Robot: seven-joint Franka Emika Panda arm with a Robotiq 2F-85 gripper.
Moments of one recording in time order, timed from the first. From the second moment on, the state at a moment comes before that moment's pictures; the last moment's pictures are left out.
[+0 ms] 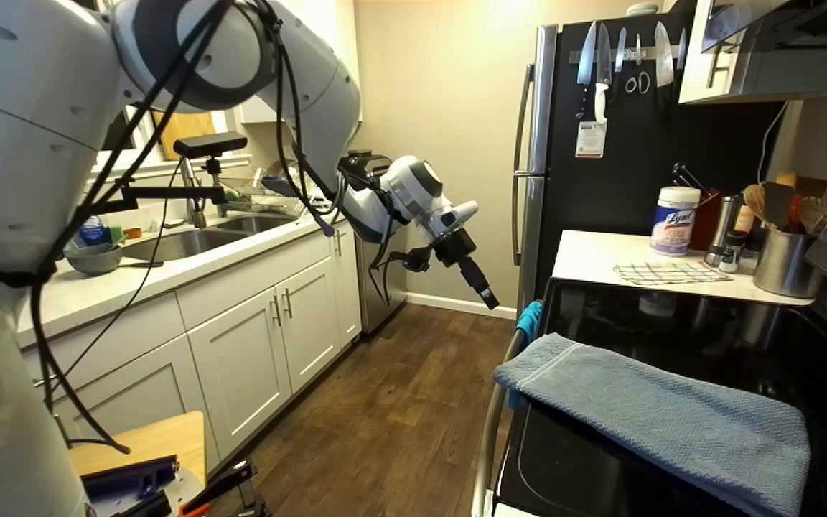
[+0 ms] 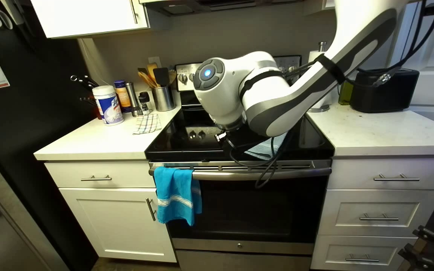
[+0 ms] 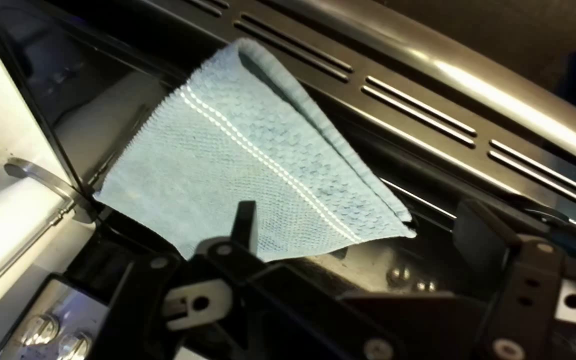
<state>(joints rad) 0.31 0.55 0.06 -1.71 -0.92 2.08 1.44</state>
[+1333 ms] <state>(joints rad) 0.33 0.82 -0.01 -1.51 -1.04 2.00 1.44</state>
